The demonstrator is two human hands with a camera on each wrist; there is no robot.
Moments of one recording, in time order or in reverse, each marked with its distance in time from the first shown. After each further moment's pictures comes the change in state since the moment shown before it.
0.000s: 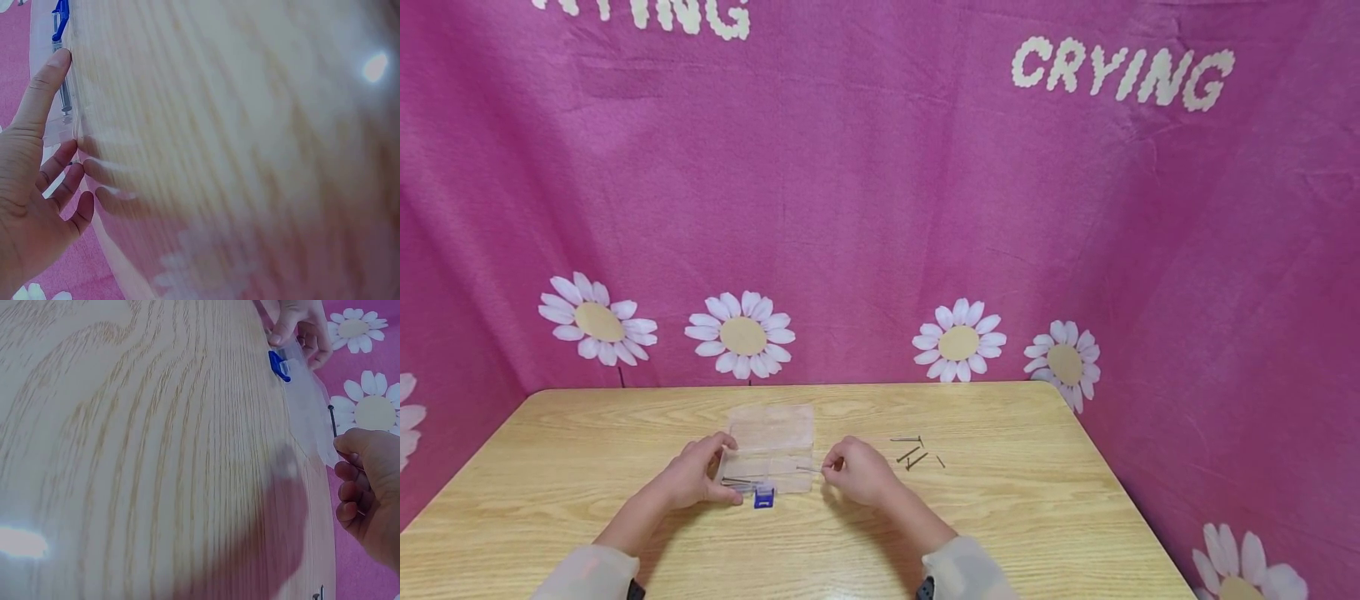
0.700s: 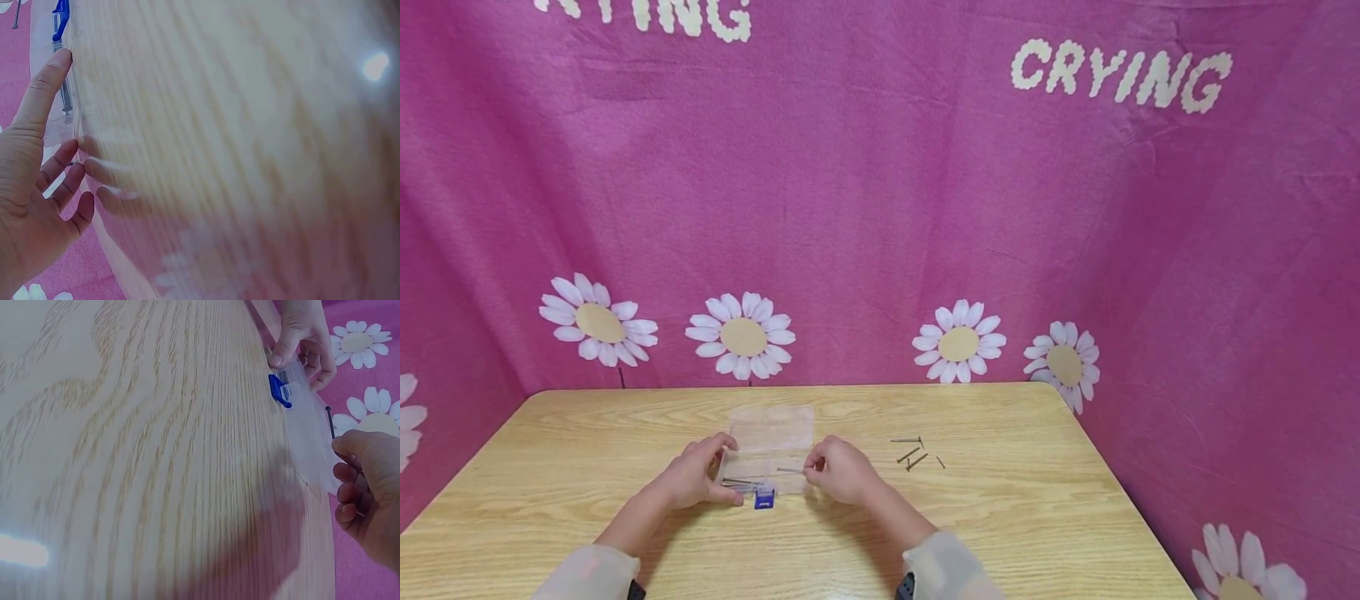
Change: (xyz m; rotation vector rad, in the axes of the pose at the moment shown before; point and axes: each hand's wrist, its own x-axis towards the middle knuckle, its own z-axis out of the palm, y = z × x) left_hand -0.001 0.001 -0.001 0.001 0.001 0.001; right_hand 0.016 -0.019 0.010 -0.066 -0.009 -0.074
